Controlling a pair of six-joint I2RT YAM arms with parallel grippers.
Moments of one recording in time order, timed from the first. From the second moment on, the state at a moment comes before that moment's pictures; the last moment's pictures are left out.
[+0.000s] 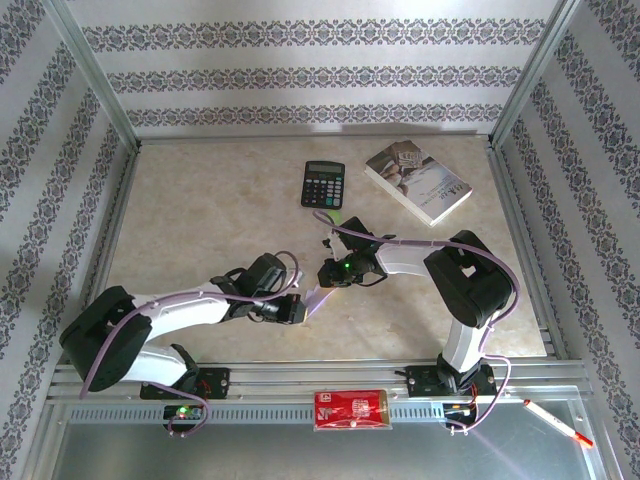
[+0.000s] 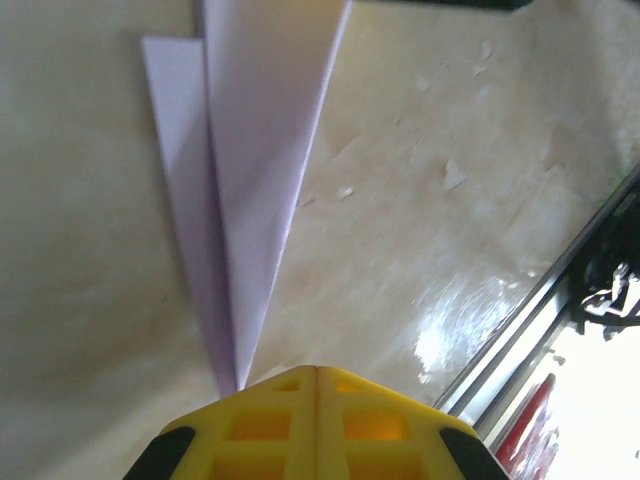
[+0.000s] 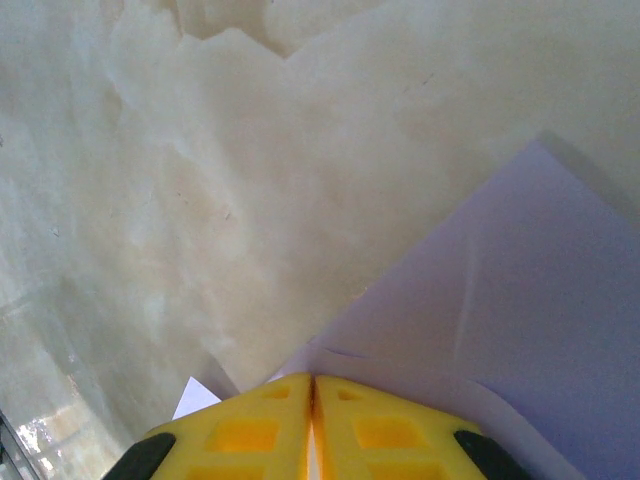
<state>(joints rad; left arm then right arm) -0.76 1.37 0.56 -0.14 0.47 -0.67 0.62 1.80 0.89 -0.21 -0.51 0.48</state>
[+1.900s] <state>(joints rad) -0.72 1.63 0.57 0.15 0.50 -0.76 0.65 1.74 0.78 -0.07 -0.56 0.66</state>
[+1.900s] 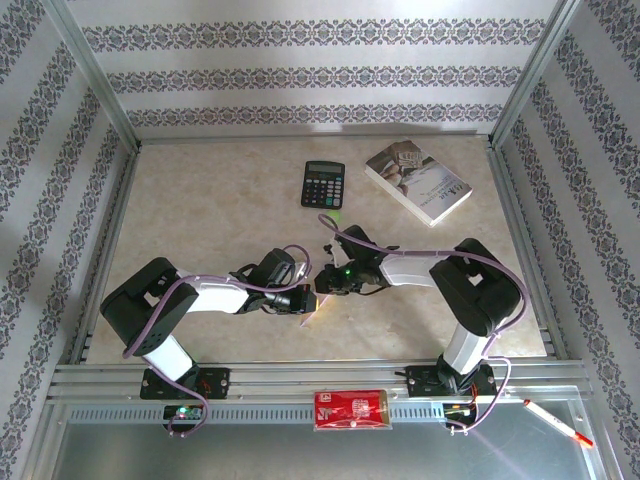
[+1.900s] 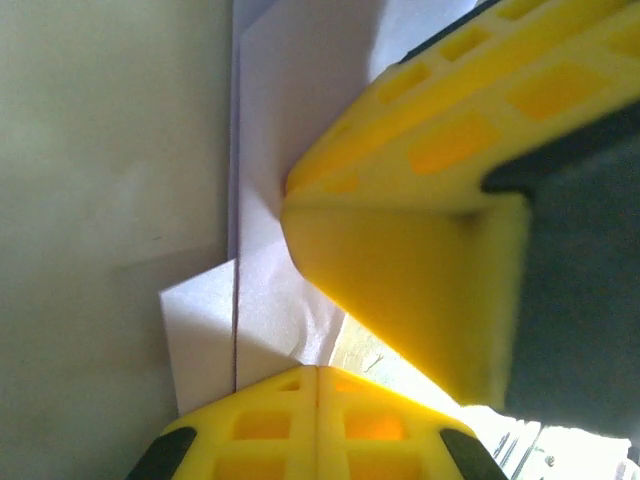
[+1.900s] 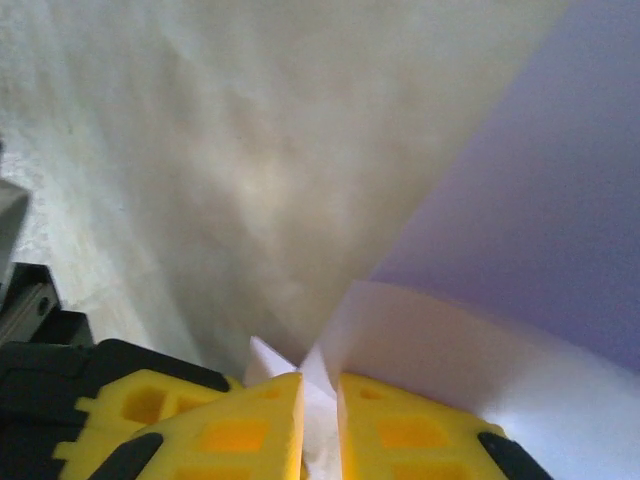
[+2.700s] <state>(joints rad) -0.72 1.63 0.57 0.16 0.51 -0.76 0.39 1.80 0.80 -0.11 -0.72 0.57</state>
